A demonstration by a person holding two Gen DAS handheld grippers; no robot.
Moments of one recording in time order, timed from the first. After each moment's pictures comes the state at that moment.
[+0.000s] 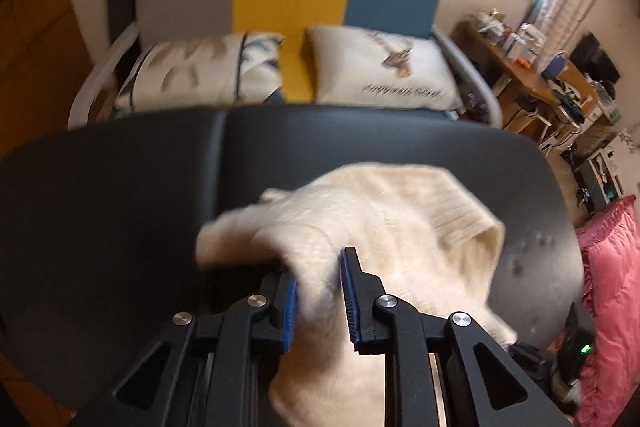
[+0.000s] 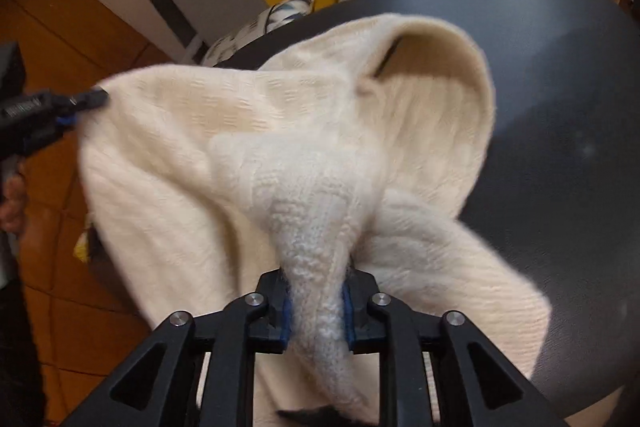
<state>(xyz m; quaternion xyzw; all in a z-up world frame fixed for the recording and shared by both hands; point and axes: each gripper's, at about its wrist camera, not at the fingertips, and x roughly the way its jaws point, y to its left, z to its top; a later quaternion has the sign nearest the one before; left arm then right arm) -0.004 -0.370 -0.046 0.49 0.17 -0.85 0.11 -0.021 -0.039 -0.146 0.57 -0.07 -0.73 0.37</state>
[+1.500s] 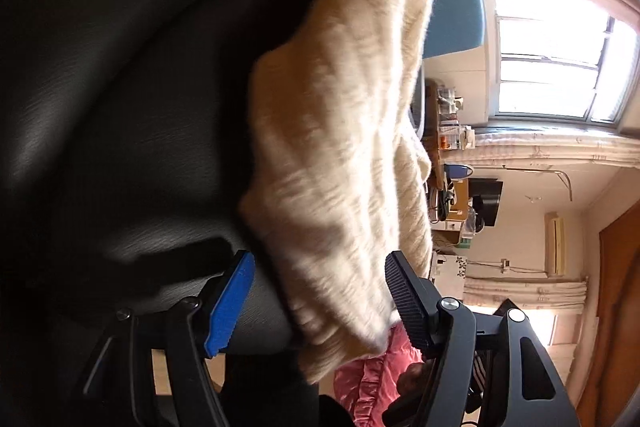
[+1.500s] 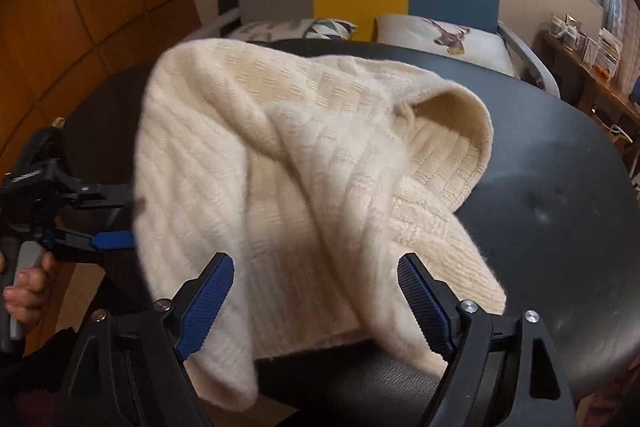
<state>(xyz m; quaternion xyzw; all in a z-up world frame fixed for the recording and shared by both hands) 0.161 -0.301 -0.221 0.40 0.59 -0.70 -0.02 0.046 -0.057 -0.126 0.45 0.14 -0.81 0.35</state>
